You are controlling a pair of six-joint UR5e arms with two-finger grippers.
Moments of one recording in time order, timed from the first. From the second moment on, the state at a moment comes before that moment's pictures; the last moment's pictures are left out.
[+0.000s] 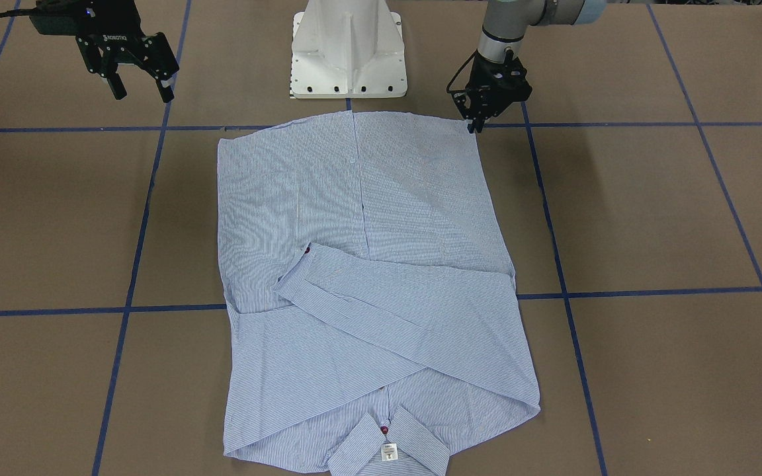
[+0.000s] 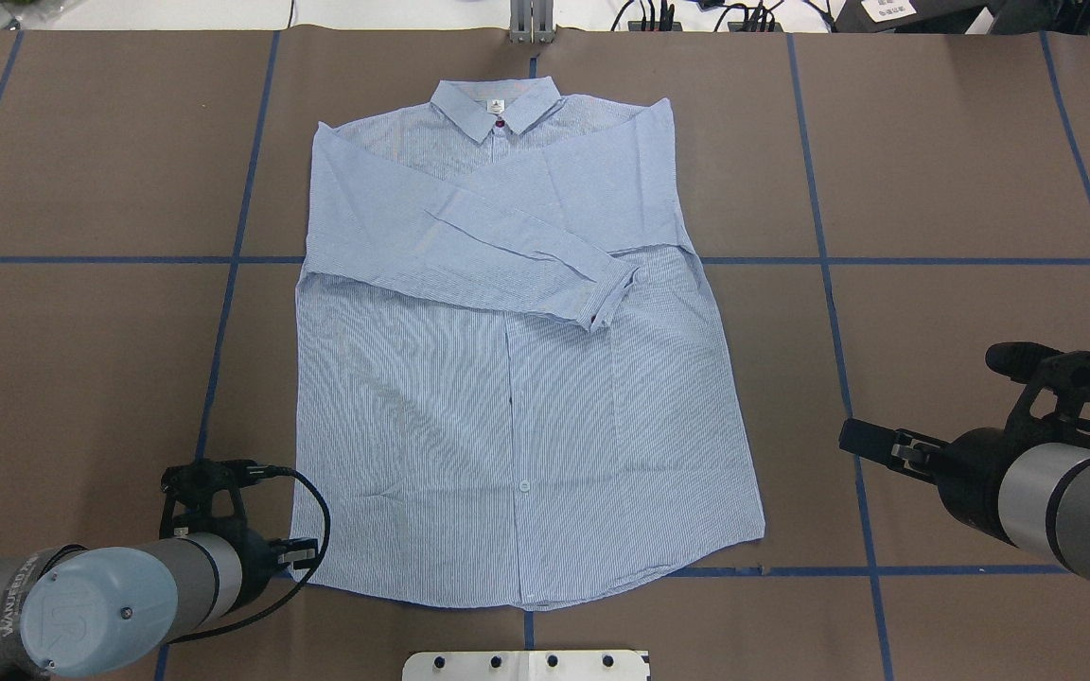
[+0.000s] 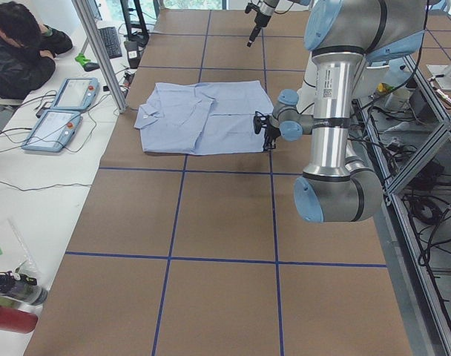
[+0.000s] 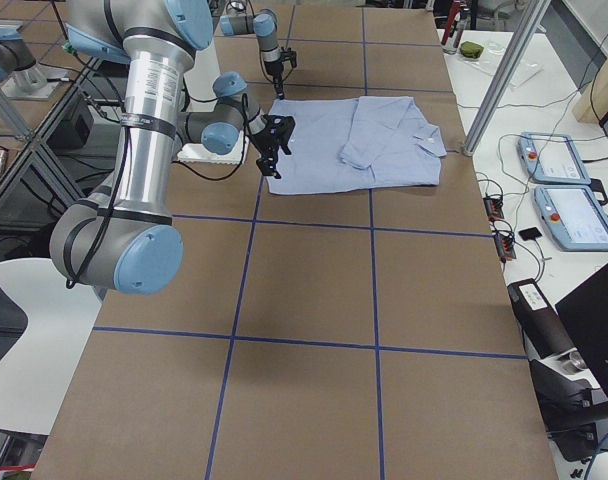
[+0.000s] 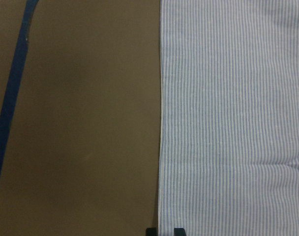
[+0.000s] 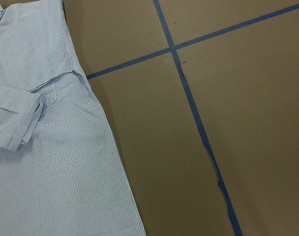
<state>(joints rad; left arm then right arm) -0.14 -1.61 -2.09 -1.87 -1.47 -1.58 0.29 -1.82 2.47 -1.32 1.38 1.67</state>
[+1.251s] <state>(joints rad) -0.15 -1.63 -2.10 -1.86 -1.48 -1.53 0.29 -1.82 2.47 -1.32 1.38 1.67</state>
